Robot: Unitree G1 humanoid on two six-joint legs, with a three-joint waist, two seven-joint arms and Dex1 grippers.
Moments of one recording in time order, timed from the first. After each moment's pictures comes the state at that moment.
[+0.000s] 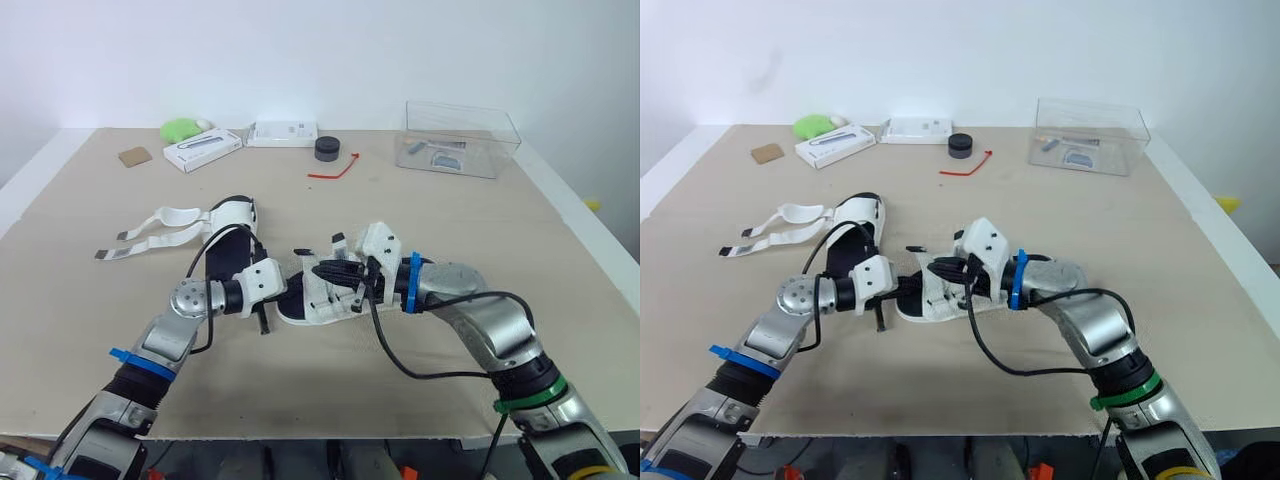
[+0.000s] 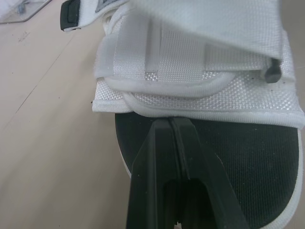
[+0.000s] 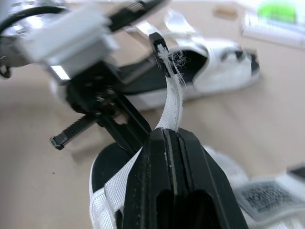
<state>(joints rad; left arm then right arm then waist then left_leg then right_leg) -0.46 0.46 -0.28 0.20 -0.04 -0.06 -0.92 -0.57 -0.54 0.27 -0.18 0.49 0.65 0.71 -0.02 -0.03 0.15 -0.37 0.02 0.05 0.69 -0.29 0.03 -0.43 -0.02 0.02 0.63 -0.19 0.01</state>
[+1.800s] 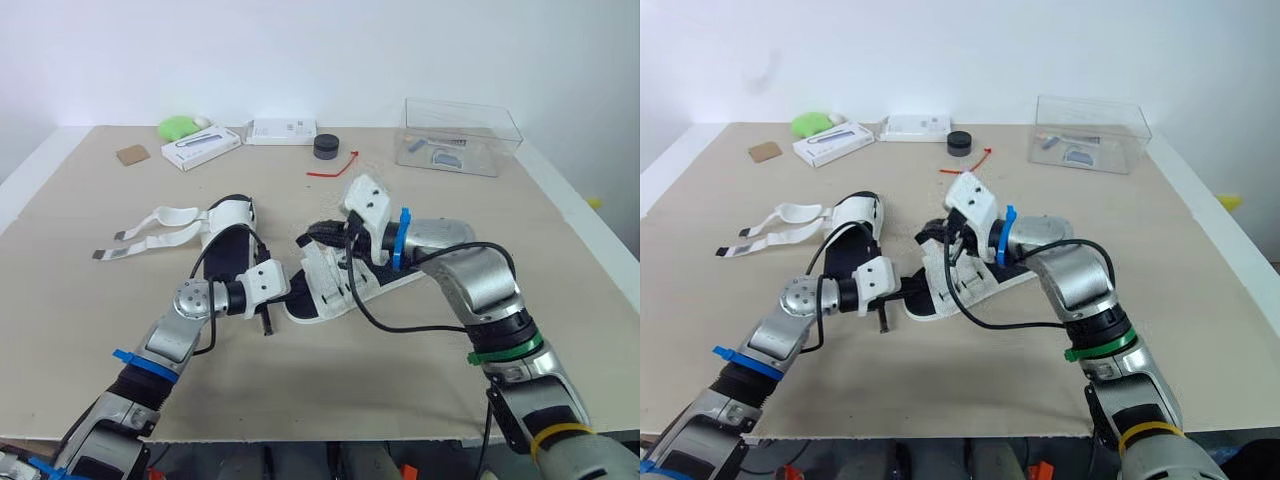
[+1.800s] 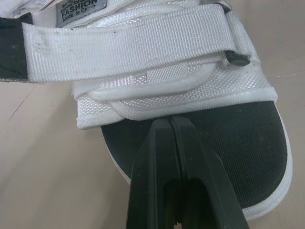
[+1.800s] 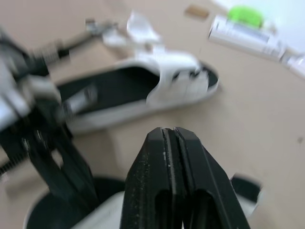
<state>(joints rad) -0.45 0.44 -0.28 0.19 -0.04 -0.07 -0.93 -0.76 -0.45 0.29 0.00 0.22 0.57 0.81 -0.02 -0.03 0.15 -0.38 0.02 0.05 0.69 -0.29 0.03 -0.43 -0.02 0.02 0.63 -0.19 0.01</state>
